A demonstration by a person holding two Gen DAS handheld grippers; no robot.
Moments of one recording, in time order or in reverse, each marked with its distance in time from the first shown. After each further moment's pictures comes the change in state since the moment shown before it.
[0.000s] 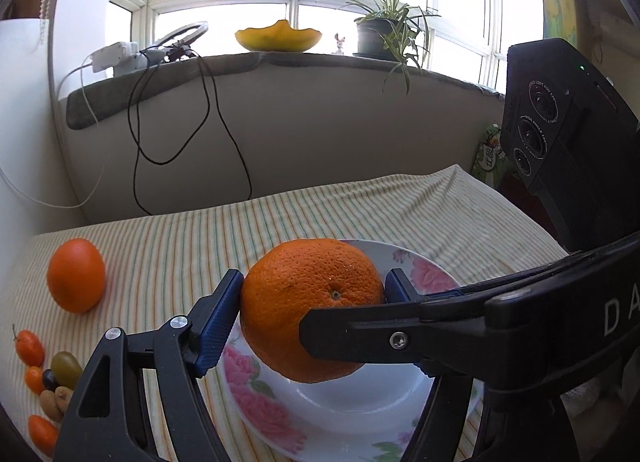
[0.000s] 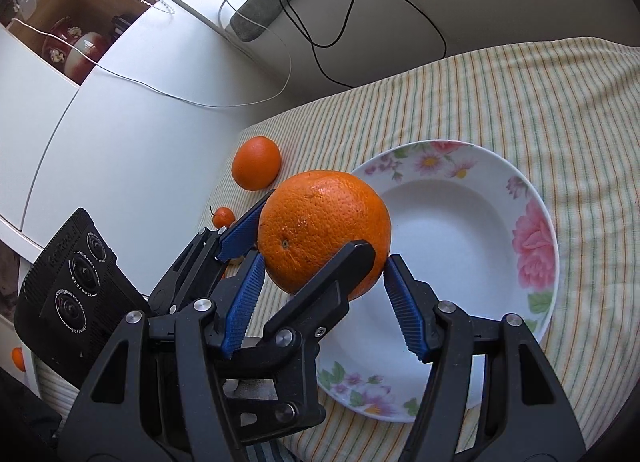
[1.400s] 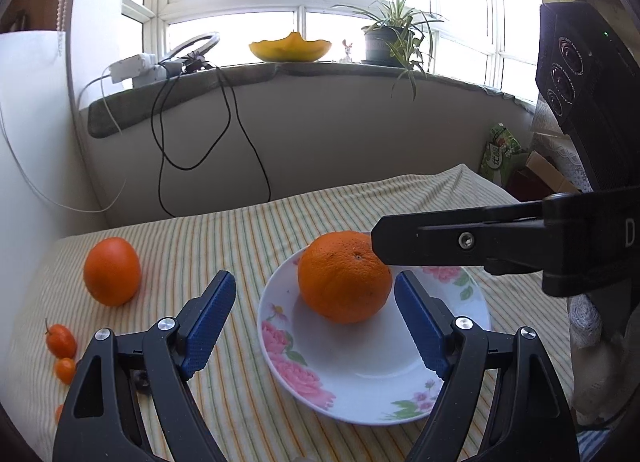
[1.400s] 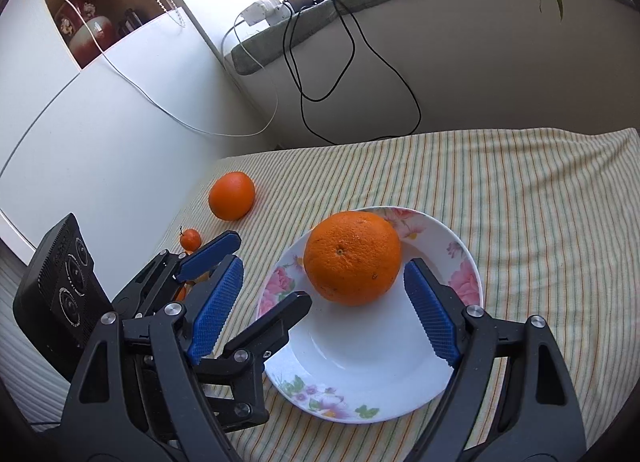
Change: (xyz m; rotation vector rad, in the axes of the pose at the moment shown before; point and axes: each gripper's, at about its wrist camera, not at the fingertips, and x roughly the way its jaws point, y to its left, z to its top) left arm -0.036 0.012 -0.009 0.018 -0.018 0.055; right arm -0.046 0.030 -0.007 -0.185 -0.180 -0.197
